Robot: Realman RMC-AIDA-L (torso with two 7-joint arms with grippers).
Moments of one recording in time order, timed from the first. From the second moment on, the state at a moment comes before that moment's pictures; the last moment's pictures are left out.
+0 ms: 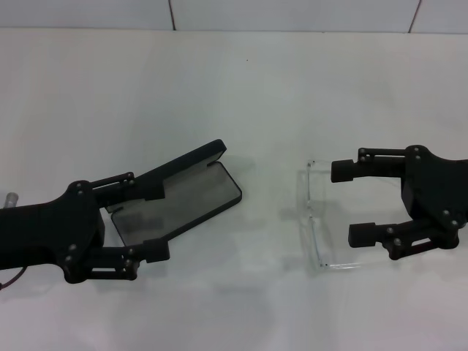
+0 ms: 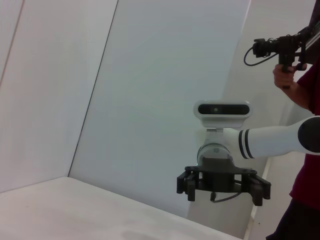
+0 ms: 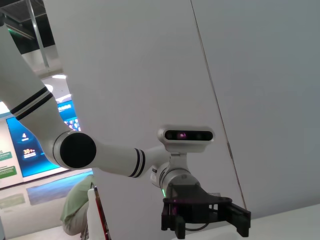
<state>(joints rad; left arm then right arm) -0.34 -2.00 0.80 0.63 1.75 1.99 -1.29 0.56 2.02 -0.82 -0.66 -1.80 -2.00 1.35</state>
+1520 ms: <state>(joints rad) -0.46 -2.09 1.03 1.45 1.95 1.60 -2.26 0.23 1.99 -0.47 -0.68 -1.58 -1.90 1.30</state>
